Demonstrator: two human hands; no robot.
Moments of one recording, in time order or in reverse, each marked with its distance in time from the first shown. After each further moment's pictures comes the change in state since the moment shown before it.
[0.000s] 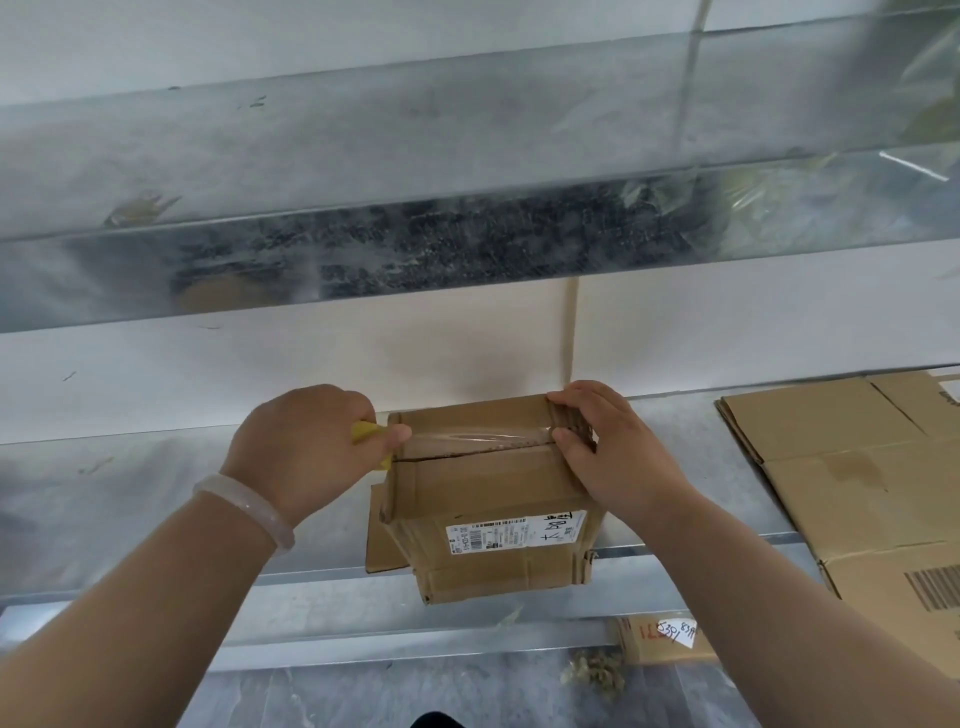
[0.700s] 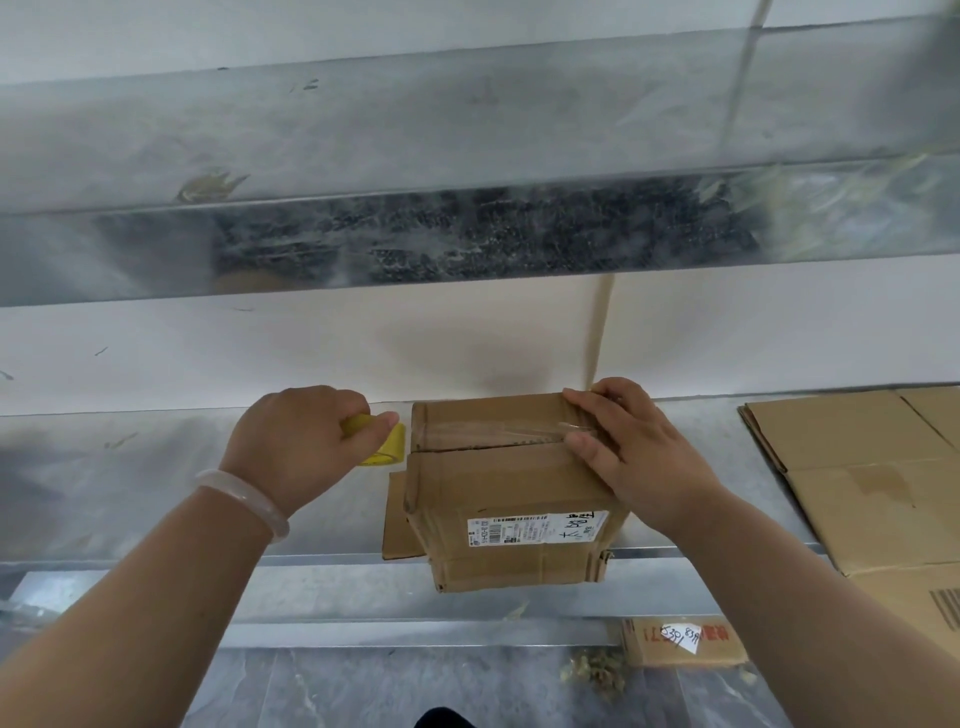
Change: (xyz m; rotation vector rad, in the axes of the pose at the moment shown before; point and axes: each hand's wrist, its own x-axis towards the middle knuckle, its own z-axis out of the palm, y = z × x) left_hand -0.011 -0.035 0.019 -0.082 0.055 -0.002; right_hand -0.003 -0.001 -0.007 -0.212 -0.105 -0.093
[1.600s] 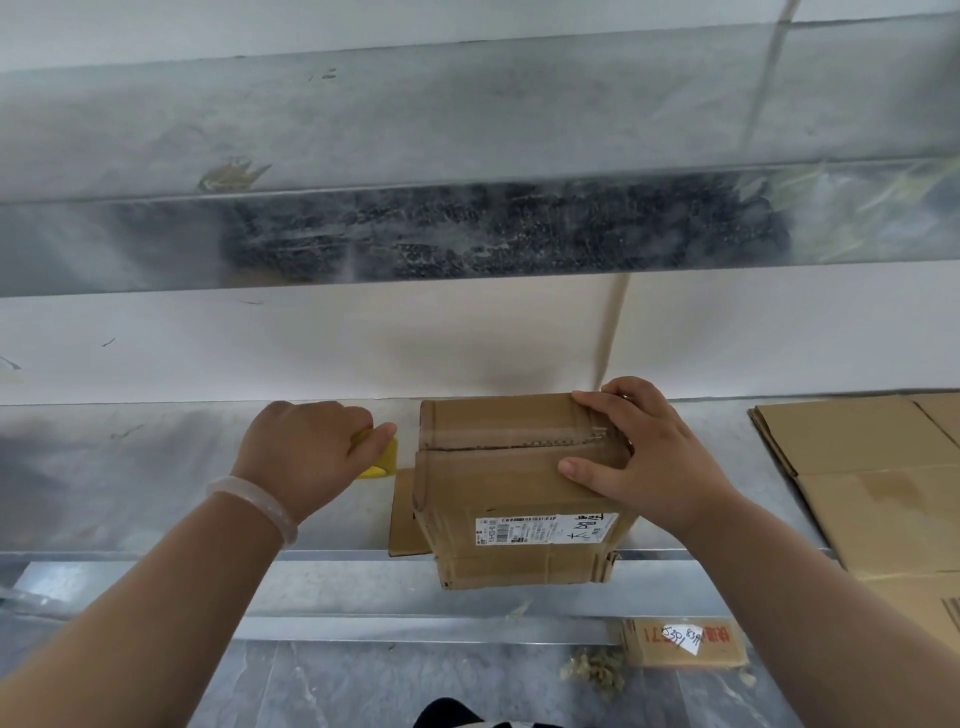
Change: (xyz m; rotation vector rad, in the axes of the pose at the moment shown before) left_hand -0.005 -0.015 0.022 0.174 0.011 0.084; right_hand 0.000 0.000 0.001 0.049 0.052 -0.014
